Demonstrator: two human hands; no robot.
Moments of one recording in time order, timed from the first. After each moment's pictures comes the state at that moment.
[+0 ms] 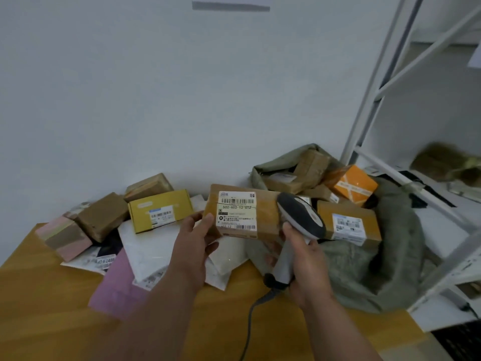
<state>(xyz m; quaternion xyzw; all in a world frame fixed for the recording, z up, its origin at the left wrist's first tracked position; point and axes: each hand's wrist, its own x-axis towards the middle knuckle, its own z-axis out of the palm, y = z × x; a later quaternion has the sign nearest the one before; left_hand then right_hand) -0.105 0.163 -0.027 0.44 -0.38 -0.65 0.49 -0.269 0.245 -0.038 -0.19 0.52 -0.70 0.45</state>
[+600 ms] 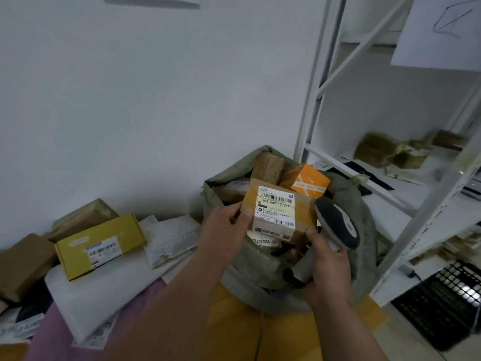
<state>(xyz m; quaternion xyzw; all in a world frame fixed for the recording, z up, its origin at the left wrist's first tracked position) -0.221 0.138 0.004 0.38 -0.78 -0.40 0.30 -0.348 0.255 -0.035 -0.02 0.54 -0.81 0.25</state>
